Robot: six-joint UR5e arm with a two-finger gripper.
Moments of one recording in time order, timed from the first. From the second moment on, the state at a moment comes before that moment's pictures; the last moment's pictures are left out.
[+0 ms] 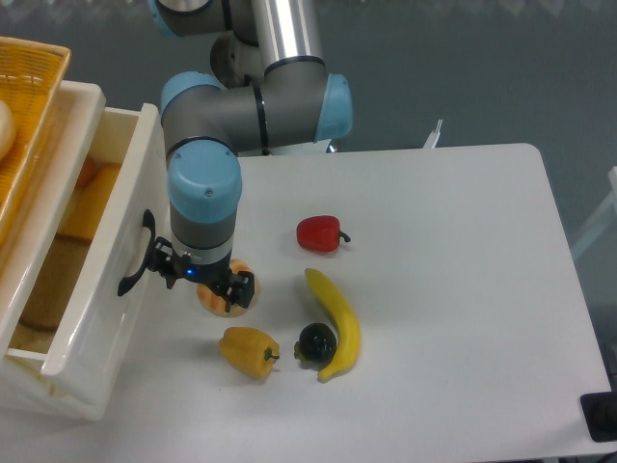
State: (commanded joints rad) arm 2.16 -1.92 -1.58 -1.18 1.40 0.53
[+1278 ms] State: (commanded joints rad) arm 2.10 -1.93 -1.58 -1.18 1.40 0.55
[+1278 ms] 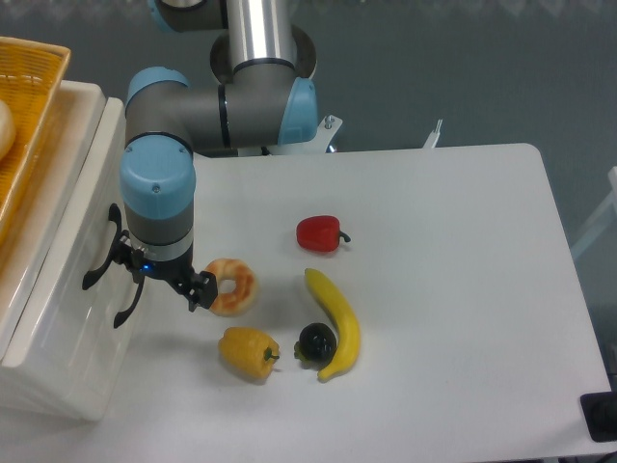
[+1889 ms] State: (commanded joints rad) arm 2.12 -1.93 -1.55 -1.18 1.41 0.59
